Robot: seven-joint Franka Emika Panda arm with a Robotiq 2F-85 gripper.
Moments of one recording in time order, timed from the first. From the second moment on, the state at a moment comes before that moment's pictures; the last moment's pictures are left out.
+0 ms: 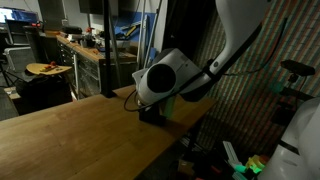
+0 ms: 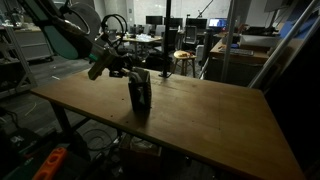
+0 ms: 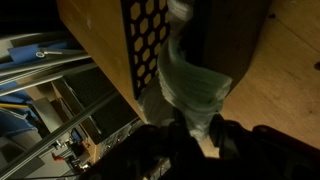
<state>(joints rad) 0.01 0.02 0.12 -2.54 -1.83 2.57 1.17</state>
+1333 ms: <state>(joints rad) 0.01 0.03 0.07 -2.51 -1.66 2.60 1.09</state>
